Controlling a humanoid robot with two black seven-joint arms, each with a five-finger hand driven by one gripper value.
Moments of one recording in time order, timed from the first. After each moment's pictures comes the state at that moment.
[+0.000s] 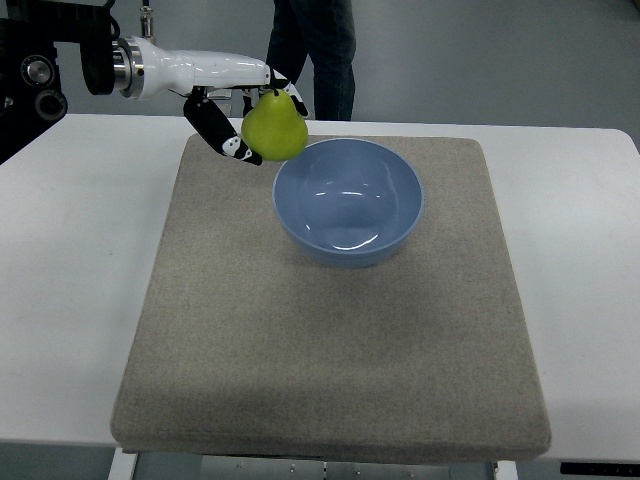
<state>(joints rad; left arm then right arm) -1.14 0.63 -0.58 -1.28 1.52 -0.56 -0.16 0.01 0.00 0.09 0.12 -0.04 0.12 0.10</state>
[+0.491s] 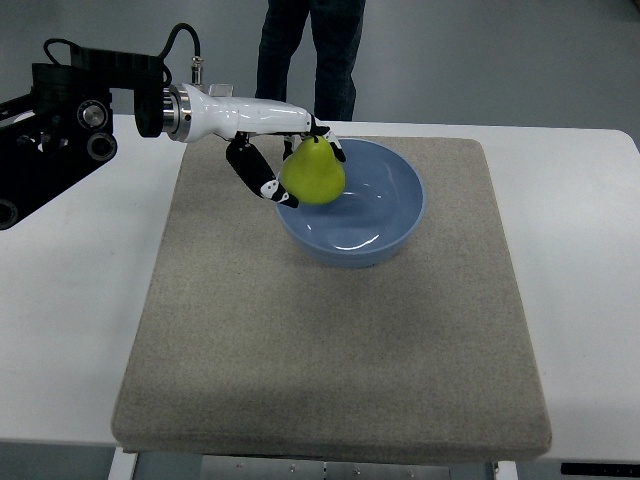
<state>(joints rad) -1.08 0.51 -0.58 -1.26 1.53 -0.55 -0.16 0.01 0.00 0.09 0.12 -0.04 0.12 0.10</state>
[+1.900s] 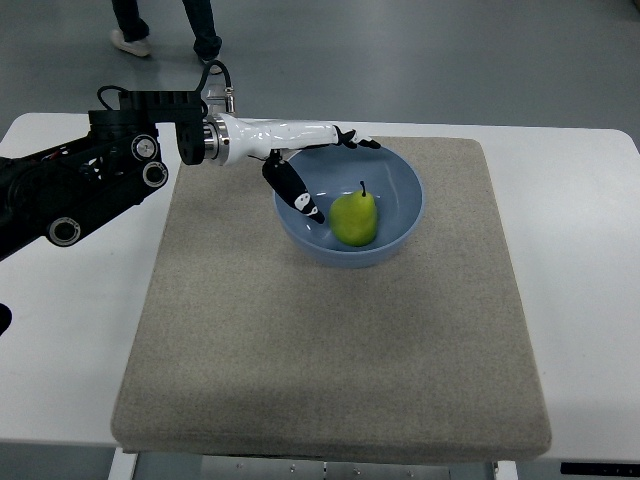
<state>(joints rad) -1.03 0.39 -0.56 -1.14 1.43 -0.38 -0.16 0.01 0.00 0.09 0.12 -0.04 0.12 0.10</state>
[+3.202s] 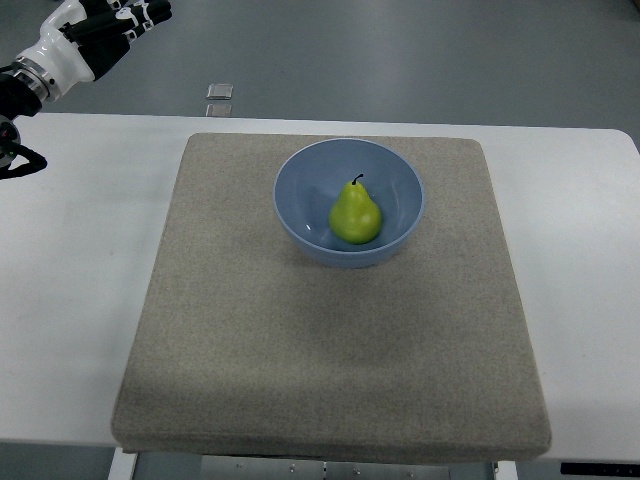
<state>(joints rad) -0.96 0.56 -0.71 -0.76 0.15 -0.35 -0.16 0.01 0.00 0.09 0.12 -0.04 0.12 0.10</state>
